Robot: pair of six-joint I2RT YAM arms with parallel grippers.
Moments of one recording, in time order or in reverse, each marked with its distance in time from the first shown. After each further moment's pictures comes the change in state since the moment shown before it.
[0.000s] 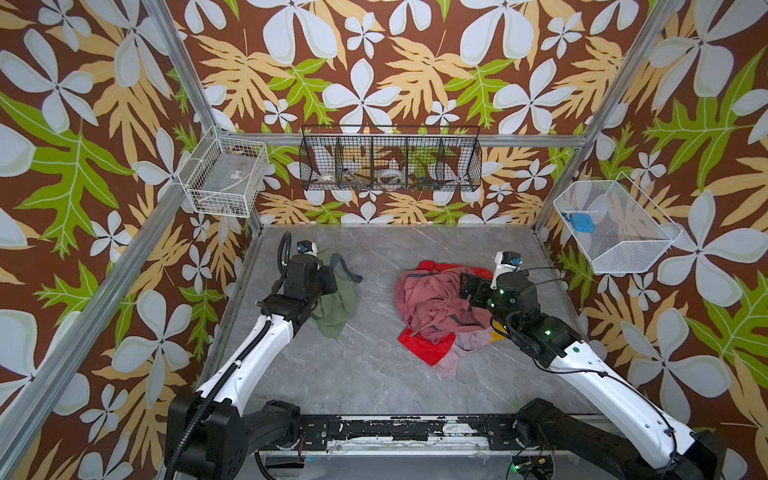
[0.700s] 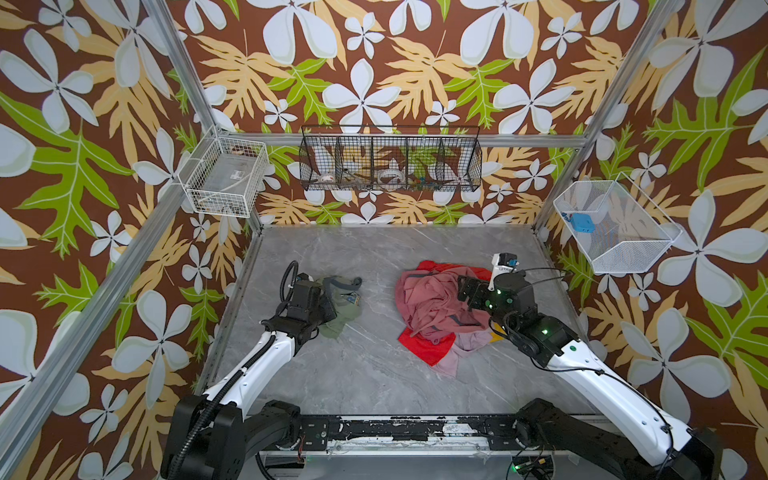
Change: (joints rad) left arm 0.000 -0.003 -0.206 -0.050 0.029 -0.191; right arm 0.000 0.010 -0.011 -0.001 -0.018 0.003
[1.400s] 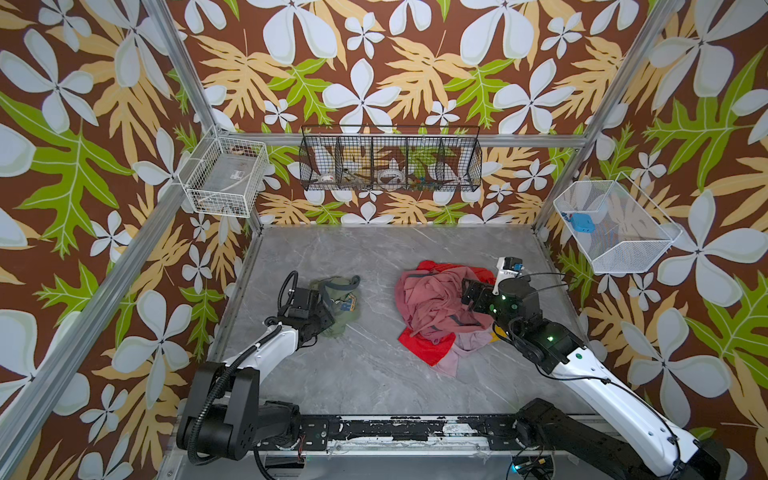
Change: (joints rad) left arm 0.078 0.139 -0.059 0.032 0.016 -0.129; right arm 0.000 -0.058 -0.033 -0.012 0.030 -0.008
